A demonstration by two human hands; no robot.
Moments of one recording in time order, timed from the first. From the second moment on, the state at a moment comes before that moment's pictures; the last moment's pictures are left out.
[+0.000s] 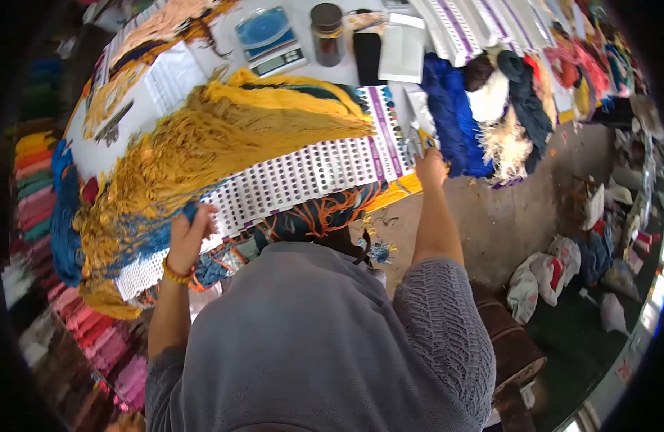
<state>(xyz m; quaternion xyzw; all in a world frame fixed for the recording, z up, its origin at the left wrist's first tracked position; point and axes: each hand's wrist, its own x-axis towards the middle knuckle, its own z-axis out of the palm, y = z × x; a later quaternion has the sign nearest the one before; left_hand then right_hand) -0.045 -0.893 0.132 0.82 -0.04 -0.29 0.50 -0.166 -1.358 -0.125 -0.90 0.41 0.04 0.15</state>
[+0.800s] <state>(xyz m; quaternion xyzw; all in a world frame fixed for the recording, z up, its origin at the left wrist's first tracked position) -0.064 -0.843 0.107 0.43 0.03 -0.39 0.81 -0.078 -0.979 0.091 -0.57 0.11 0.18 0.79</state>
